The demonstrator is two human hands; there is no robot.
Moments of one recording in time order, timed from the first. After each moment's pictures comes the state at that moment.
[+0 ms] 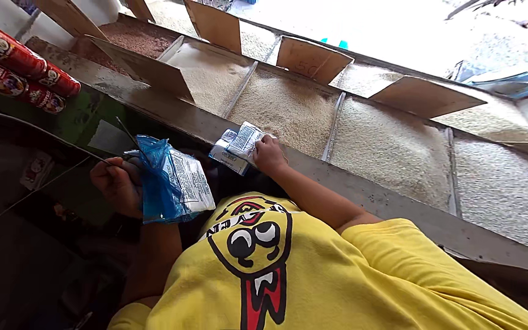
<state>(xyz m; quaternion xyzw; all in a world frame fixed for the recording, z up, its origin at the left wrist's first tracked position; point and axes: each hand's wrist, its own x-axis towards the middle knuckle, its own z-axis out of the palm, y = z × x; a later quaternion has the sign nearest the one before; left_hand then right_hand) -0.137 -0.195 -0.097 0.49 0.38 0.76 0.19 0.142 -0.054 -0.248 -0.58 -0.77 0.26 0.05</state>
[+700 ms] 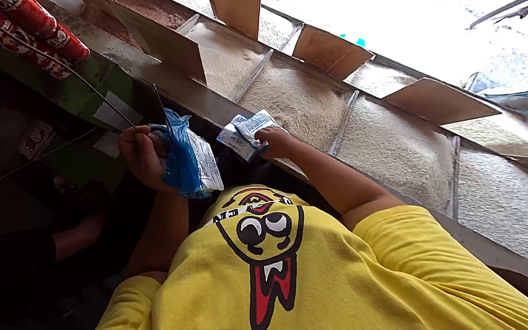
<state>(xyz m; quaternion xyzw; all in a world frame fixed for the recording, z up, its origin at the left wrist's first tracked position) -0.100 -0.193 -0.106 0.40 0.38 0.82 0.15 0.164 -0.021 -0.265 -0.28 -0.92 0.28 0.04</state>
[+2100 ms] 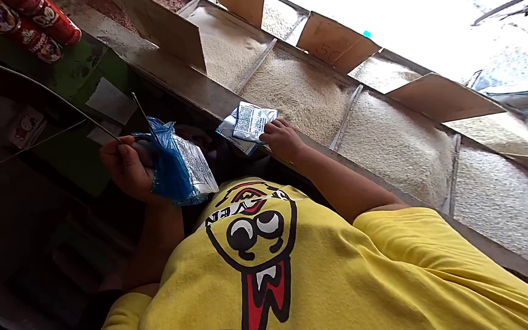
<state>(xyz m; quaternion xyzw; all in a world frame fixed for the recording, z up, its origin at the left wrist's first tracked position) -0.104 -0.226 -0.108 0.37 0.45 0.81 0.11 0.172 -0.051 -0.250 -0.28 -0.95 0.13 0.08</state>
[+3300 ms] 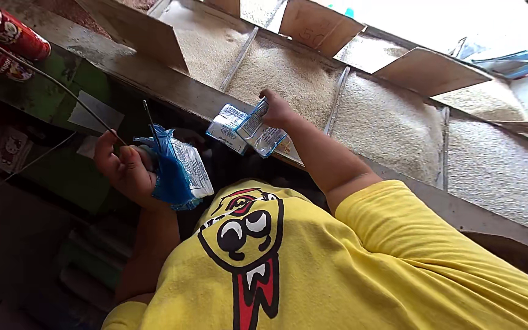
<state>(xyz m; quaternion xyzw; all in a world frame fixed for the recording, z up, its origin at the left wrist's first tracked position) -0.121 -0.202 -0.121 0.48 0.42 0.76 0.15 0.156 0.016 -0.229 -0.56 -0.75 0.36 0.02</state>
